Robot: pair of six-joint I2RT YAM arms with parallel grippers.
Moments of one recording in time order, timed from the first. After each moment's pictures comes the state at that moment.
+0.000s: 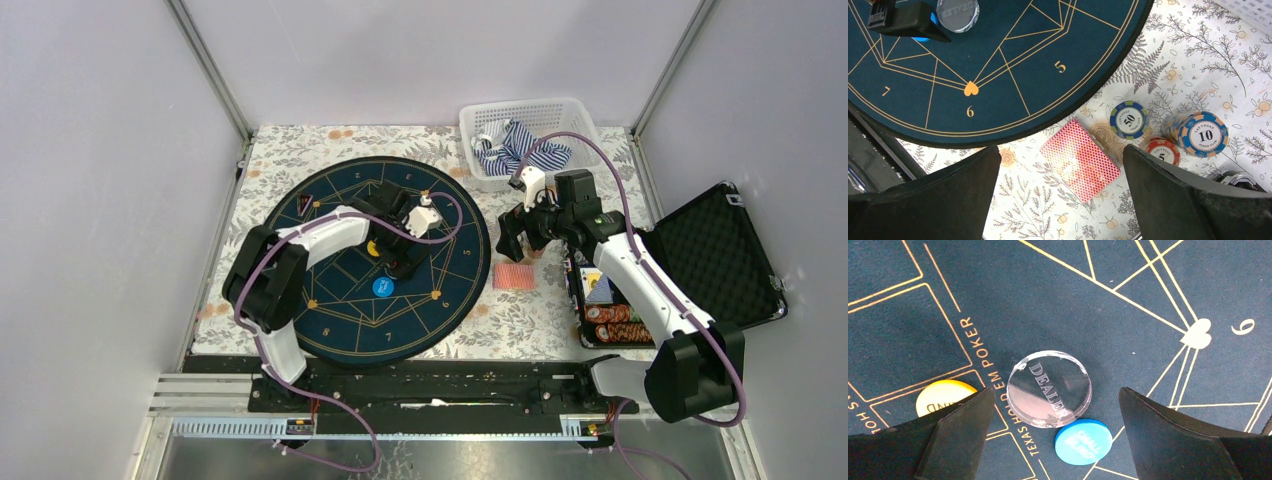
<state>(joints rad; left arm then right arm) -0.53 1.78 1.18 -0.58 0.27 0.39 0.27 1.26 1.00 -0.54 -0.47 -0.25</state>
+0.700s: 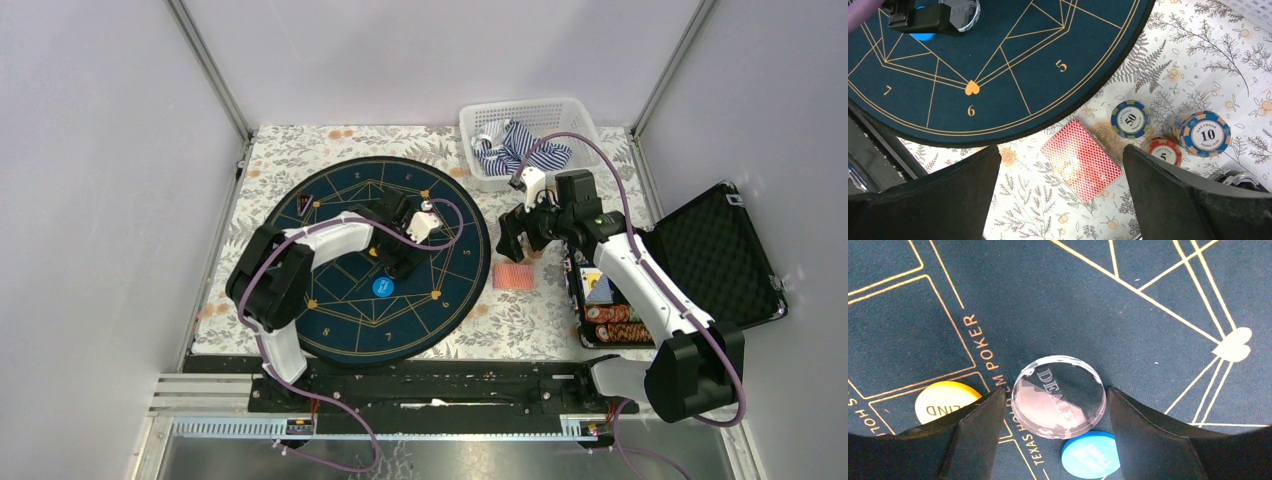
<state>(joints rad) -0.56 1.81 1.13 -0.50 0.18 0.38 0.27 1.26 1.00 -0.54 -0.47 -0.25</state>
